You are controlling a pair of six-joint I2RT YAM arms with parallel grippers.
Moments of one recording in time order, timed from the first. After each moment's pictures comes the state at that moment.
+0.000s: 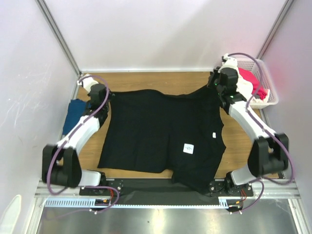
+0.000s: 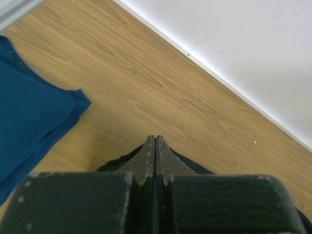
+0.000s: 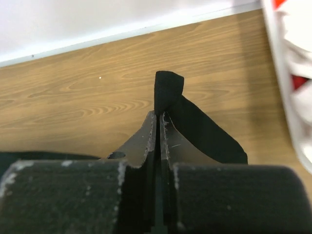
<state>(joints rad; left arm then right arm) -0.15 1.32 0.88 0.11 -0.42 -0.61 0.21 1.46 1.18 0.03 0.16 0.31</state>
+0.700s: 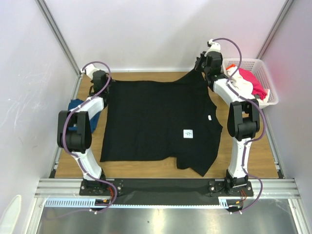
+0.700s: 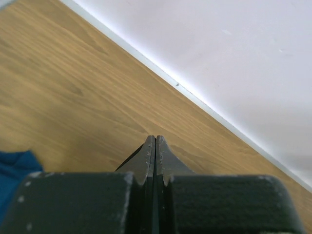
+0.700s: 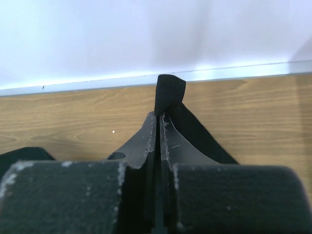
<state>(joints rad) -0.05 1.81 1.19 0.33 -0.30 -0.64 0.19 2.08 1.73 0.15 0.04 0.31</state>
